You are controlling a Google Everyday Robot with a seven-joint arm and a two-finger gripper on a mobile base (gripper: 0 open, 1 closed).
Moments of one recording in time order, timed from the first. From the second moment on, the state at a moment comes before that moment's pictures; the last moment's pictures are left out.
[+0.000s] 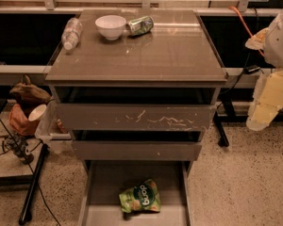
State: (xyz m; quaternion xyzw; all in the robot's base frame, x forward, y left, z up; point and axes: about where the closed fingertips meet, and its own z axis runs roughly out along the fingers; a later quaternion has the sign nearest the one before) arm 0.438 -0.217 0.976 -0.60 0.78 -0.03 0.16
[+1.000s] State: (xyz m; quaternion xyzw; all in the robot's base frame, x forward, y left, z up) arm 0.451 -0.178 0.850 -0.61 0.78 0.03 0.17
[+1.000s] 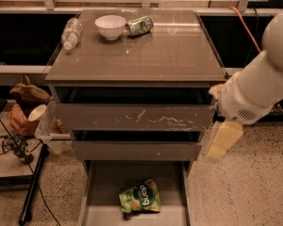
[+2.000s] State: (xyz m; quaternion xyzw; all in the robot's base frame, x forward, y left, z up) arm 0.467 -0.152 0.756 -0.61 0.77 0.06 0.20
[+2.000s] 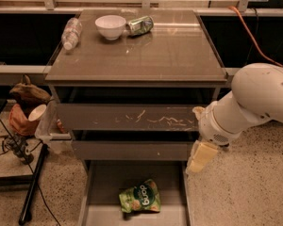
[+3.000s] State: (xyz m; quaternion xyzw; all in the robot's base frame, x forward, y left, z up) arm 0.518 -0.060 0.560 -0.58 0.75 0.18 0.27
